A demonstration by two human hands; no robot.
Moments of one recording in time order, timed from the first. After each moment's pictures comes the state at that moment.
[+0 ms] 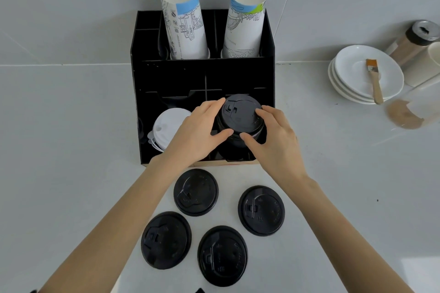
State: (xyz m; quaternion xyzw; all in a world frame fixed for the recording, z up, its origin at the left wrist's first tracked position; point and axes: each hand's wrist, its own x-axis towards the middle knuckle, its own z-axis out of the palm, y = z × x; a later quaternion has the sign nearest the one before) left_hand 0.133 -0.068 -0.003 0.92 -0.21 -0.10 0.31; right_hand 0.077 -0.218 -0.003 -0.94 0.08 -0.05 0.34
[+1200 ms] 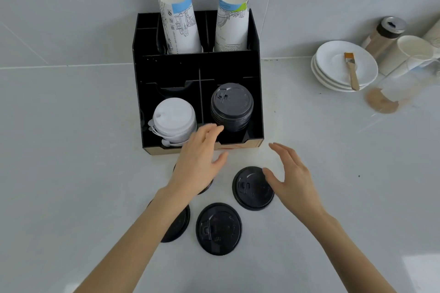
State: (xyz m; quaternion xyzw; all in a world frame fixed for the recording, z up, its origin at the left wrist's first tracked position) left_hand 0.046 -0.065 -0.010 0.93 -0.21 -0.06 0.30; right_hand -0.029 -0.246 -0.025 -0.92 0.09 0.00 0.38
